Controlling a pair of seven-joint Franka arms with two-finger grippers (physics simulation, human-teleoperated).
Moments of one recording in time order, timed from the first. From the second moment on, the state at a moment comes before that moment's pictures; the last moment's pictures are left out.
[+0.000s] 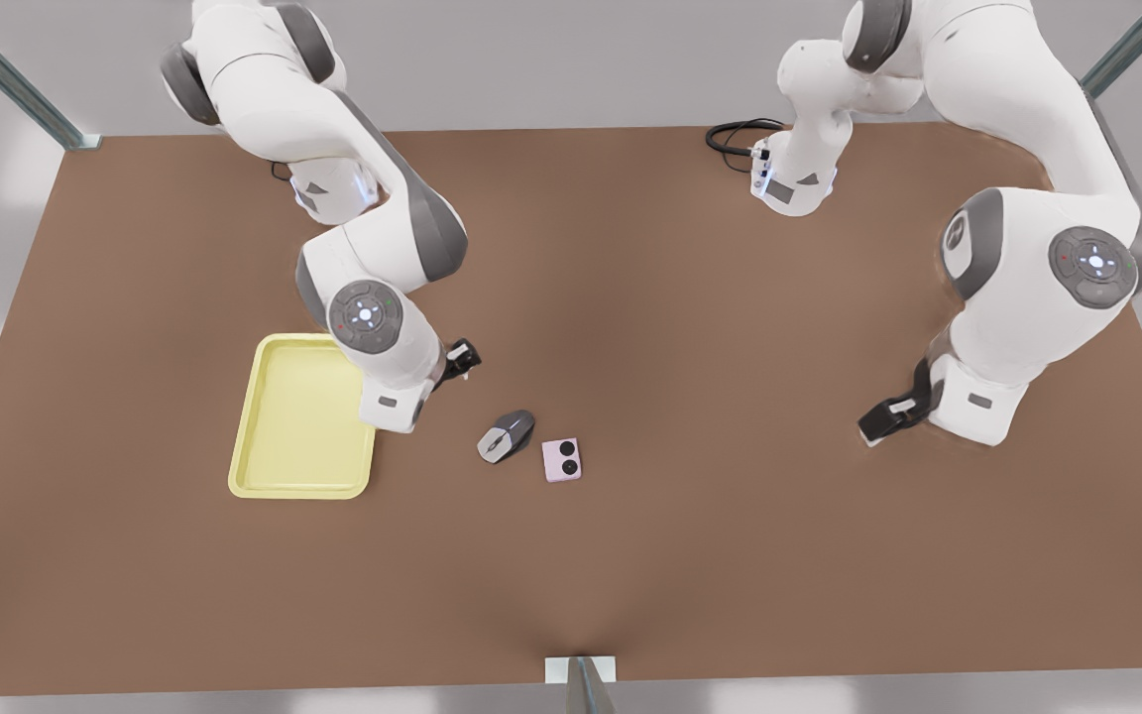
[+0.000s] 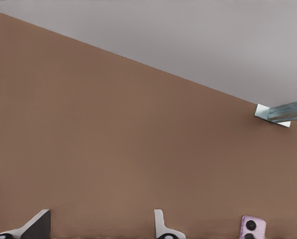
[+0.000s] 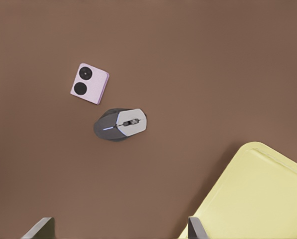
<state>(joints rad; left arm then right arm) -0.15 0.34 0.00 -1.18 -0.01 1.64 -0.46 0.49 0.57 0.05 -1.12 0.04 1.59 0.03</state>
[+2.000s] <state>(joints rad) -0.11 0.29 -0.06 -1.21 0.05 1.33 -0.14 0.62 1.14 0.12 -0.92 -0.10 2.10 0.68</state>
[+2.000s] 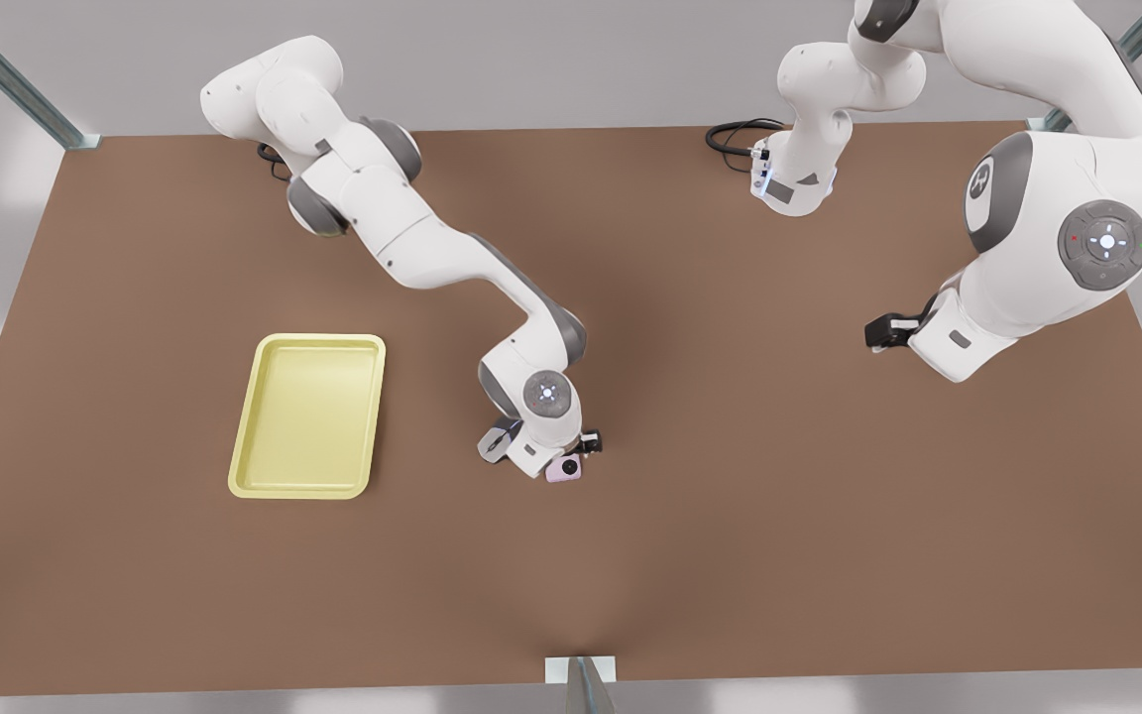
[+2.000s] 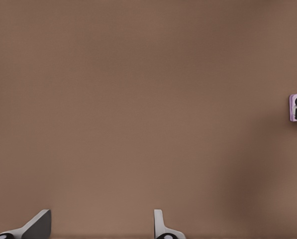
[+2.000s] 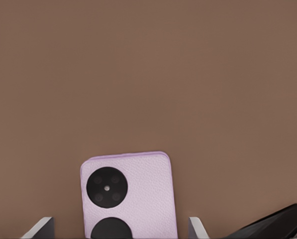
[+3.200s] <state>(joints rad) -0.11 0.30 -0.06 -1.21 0.05 1.34 -0.15 0.62 1.15 0.12 -0.97 -0.11 2.20 0.58</state>
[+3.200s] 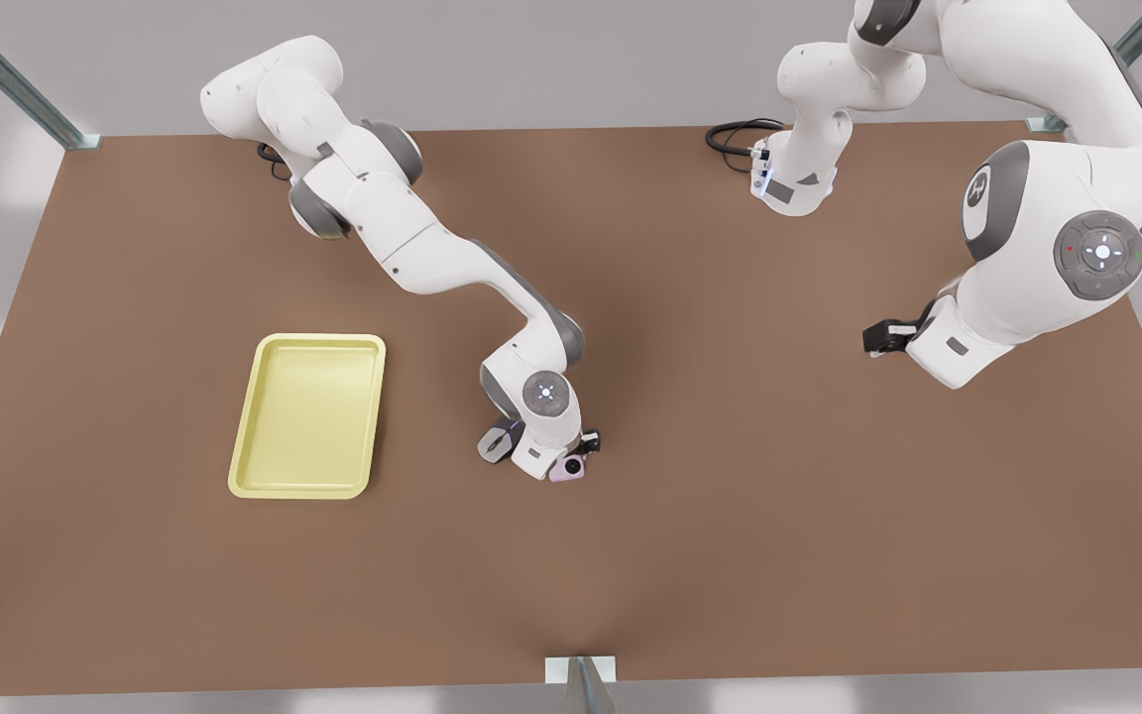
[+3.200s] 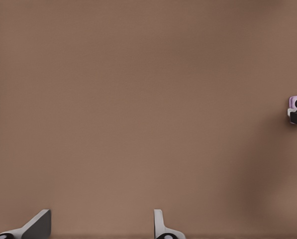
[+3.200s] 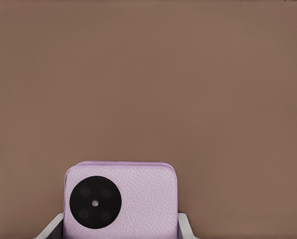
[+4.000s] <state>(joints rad) -0.13 0.30 -0.06 -1.21 0.07 1.39 -0.16 0.30 0.48 -0.19 -2.00 0.09 2.29 0.13</state>
